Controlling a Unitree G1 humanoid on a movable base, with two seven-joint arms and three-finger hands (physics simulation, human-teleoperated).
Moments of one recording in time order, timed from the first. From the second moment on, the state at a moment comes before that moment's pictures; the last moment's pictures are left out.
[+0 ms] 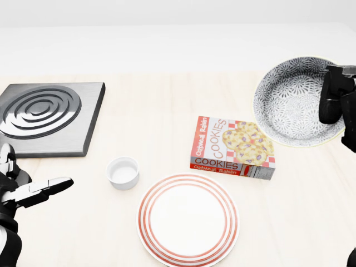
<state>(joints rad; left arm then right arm) -0.18 0.20 0.29 0.12 -0.24 0.03 0.09 -0.25 -0.26 -0.24 -0.69 -1.43 0.09 0.33</state>
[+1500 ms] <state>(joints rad) -0.19 0.20 0.28 0.14 -0.25 0.02 0.09 -0.04 -0.02 0.08 -0.25 -0.97 0.09 0.07</state>
